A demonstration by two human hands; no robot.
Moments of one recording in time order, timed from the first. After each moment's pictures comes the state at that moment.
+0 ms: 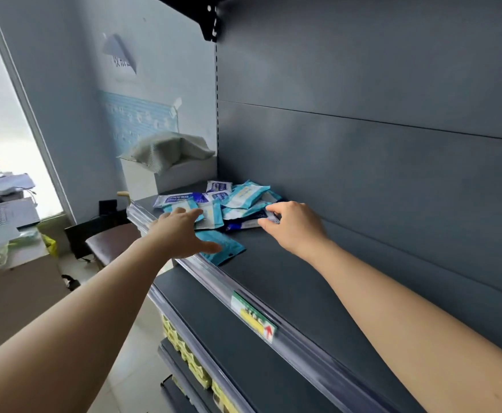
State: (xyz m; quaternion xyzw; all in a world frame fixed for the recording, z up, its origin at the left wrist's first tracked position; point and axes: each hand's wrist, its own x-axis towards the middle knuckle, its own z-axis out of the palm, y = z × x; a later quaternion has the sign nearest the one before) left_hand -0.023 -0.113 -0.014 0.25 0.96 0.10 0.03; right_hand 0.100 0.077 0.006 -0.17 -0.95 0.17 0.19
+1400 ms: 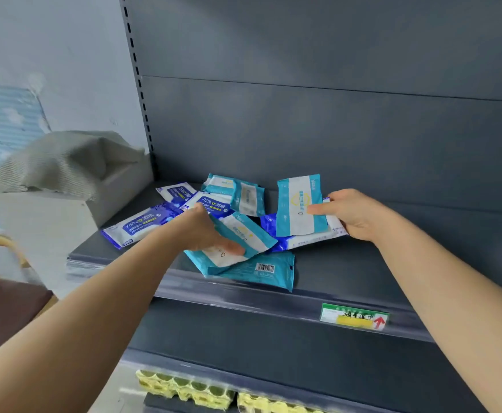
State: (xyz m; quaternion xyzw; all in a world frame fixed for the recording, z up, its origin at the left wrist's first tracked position) left_hand -0.170 -0.073 -0.017 0.46 0.86 0.12 0.19; right_hand 0.066 0.064 0.004 -0.47 -0.64 0.56 0.23
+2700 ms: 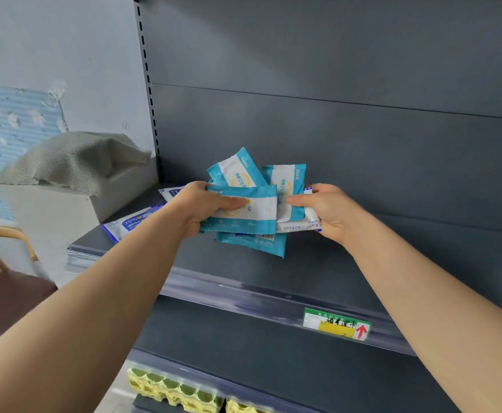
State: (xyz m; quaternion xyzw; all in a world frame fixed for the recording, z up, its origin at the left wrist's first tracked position) left_hand -0.140 -0.061 0.012 0.29 0.69 0.54 0.39; right_hand 0.050 0.044 0.015 -0.36 -0.58 0.65 0.32
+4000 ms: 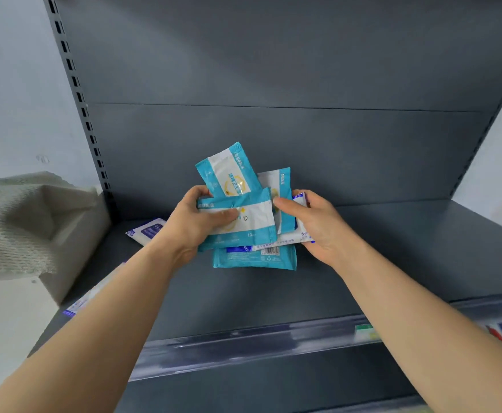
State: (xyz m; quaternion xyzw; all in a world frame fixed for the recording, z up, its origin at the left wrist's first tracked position) left_hand -0.209 -0.032 0.013 0.42 0.51 0.59 0.47; right_hand -0.013 0.011 0.015 -0.38 -0.49 0.63 0.47
